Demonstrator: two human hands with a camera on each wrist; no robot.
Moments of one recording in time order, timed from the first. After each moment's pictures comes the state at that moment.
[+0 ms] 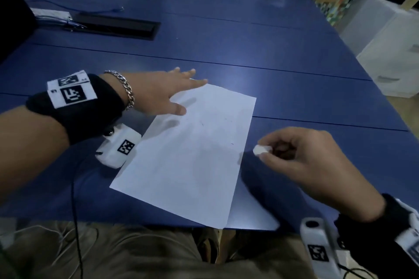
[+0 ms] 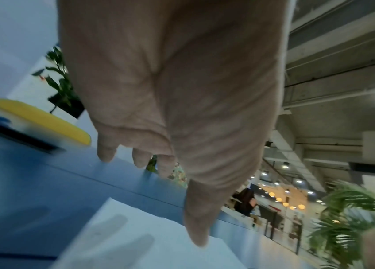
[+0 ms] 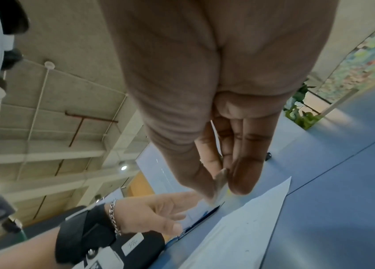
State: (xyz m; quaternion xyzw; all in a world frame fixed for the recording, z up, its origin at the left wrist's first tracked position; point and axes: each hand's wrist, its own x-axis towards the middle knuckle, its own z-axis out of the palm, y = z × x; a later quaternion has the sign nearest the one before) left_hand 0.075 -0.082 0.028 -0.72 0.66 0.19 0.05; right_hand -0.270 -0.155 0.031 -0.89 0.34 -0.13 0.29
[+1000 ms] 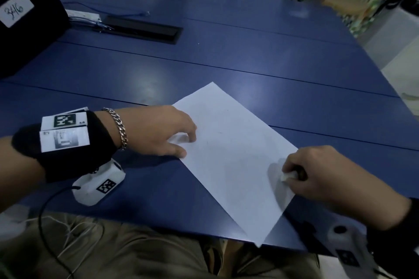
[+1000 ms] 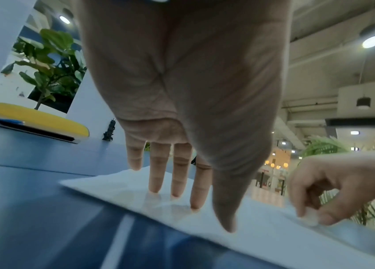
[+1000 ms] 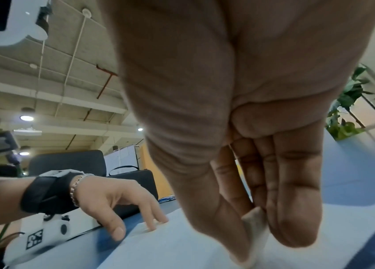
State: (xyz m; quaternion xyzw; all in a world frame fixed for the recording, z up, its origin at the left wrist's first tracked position) left_hand 0.063 -0.015 0.003 -0.68 0.70 0.19 0.05; right_hand -0.257 -0.177 0.024 -0.93 0.31 0.15 0.09
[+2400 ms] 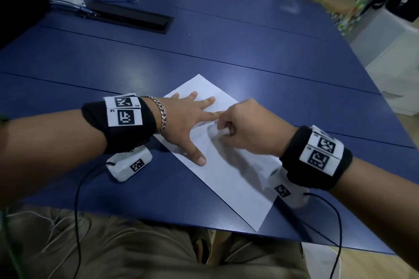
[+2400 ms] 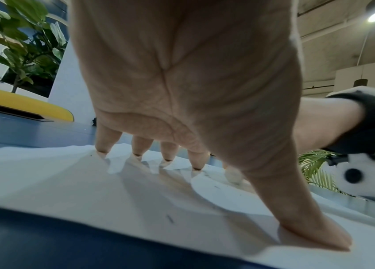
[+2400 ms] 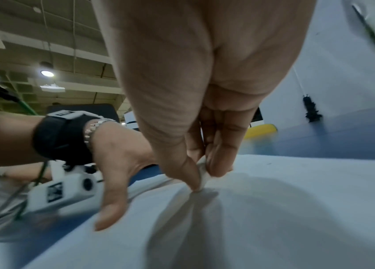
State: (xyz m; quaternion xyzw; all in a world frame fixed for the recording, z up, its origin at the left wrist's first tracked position) left_hand 0.037 -0.077 -0.020 -0.70 0.66 0.22 0.13; right_hand -0.147 -0.177 0.017 -0.98 0.14 0.05 0.10
